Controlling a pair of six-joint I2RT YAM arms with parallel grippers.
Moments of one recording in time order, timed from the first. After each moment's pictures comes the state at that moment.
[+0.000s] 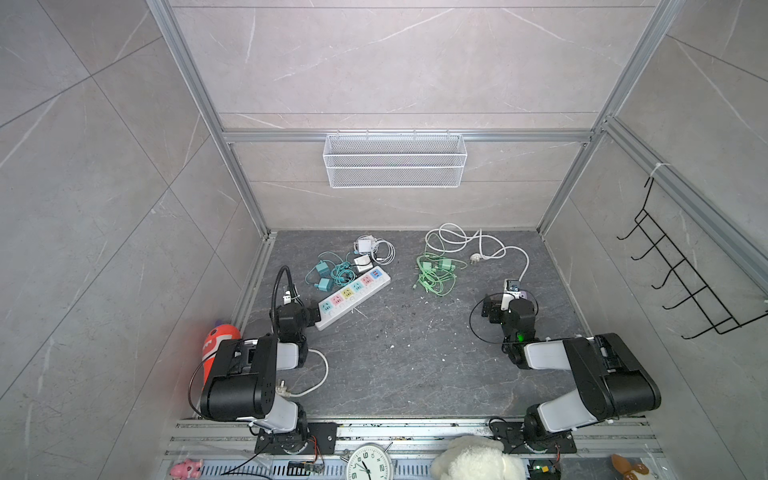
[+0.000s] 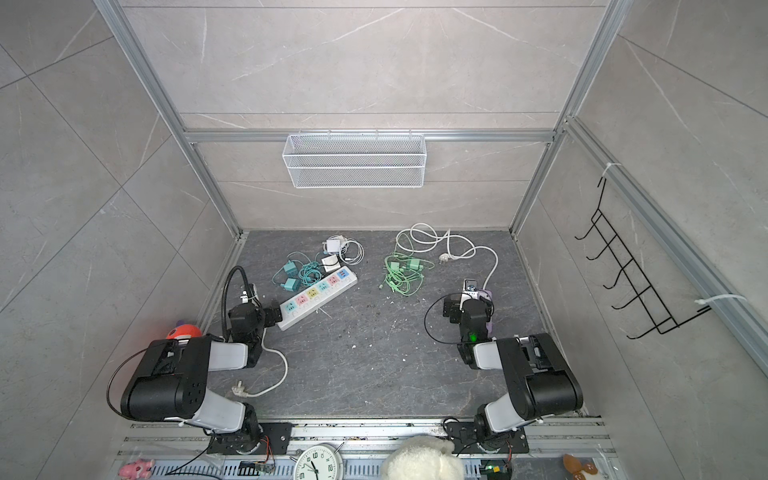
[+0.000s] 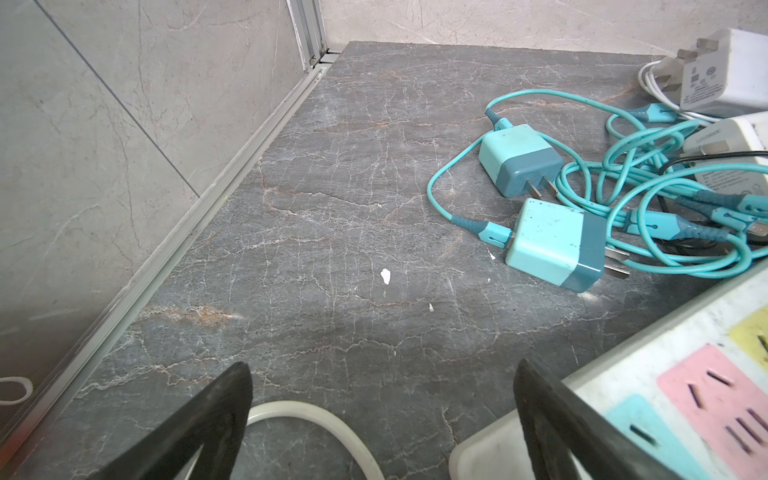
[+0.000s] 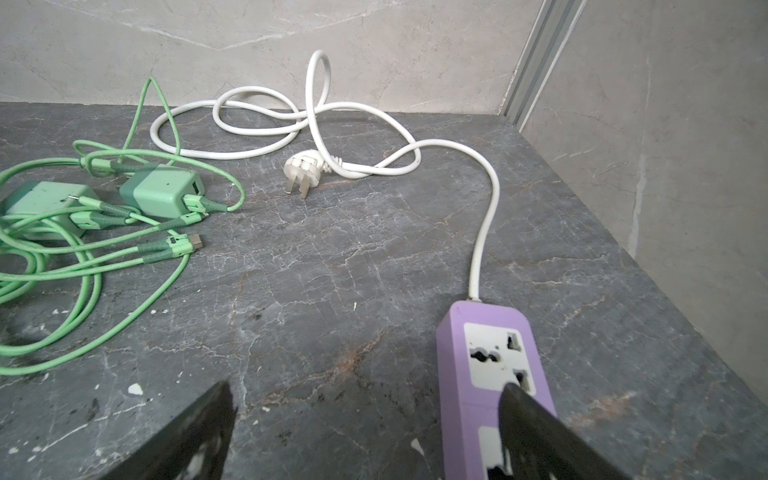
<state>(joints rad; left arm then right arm) 0.03 1.51 0.33 0.75 -0.22 -0.03 0.13 1.52 0.33 0.82 0.26 0.01</state>
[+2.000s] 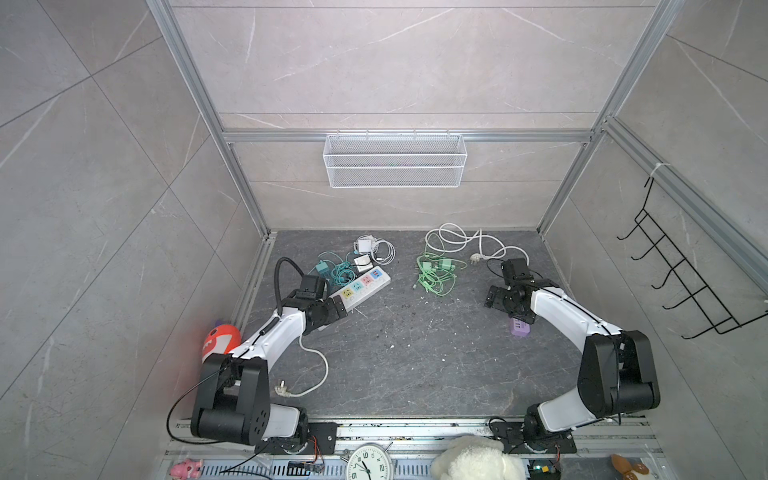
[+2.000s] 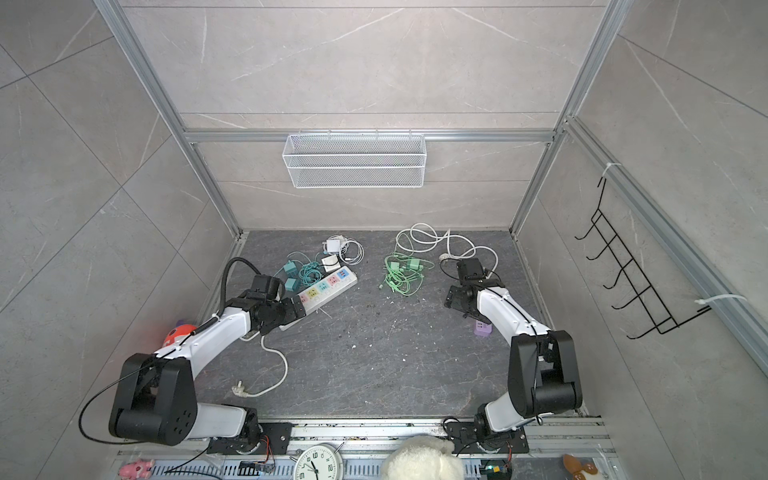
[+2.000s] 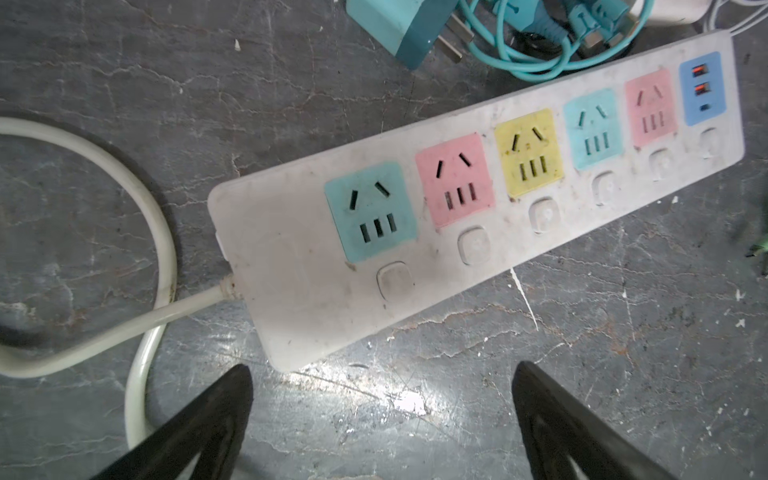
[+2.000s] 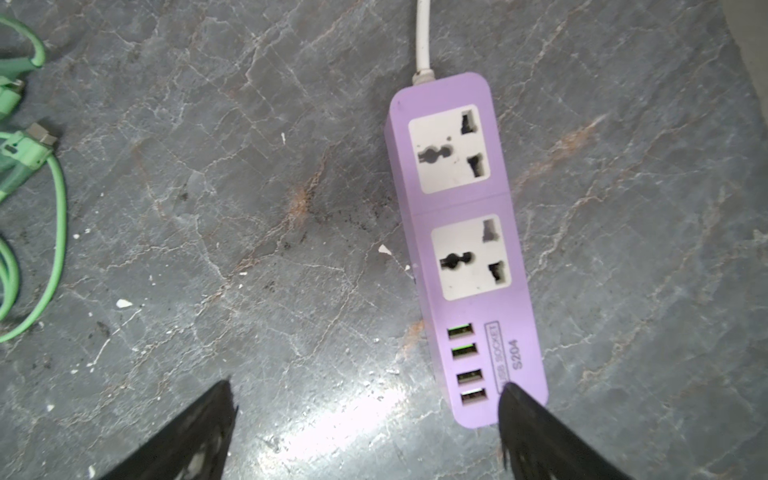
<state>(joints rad) -0.18 1.43 0.85 -0.53 0.00 -0.53 0.11 1.53 1.01 -0.67 0.20 0.50</state>
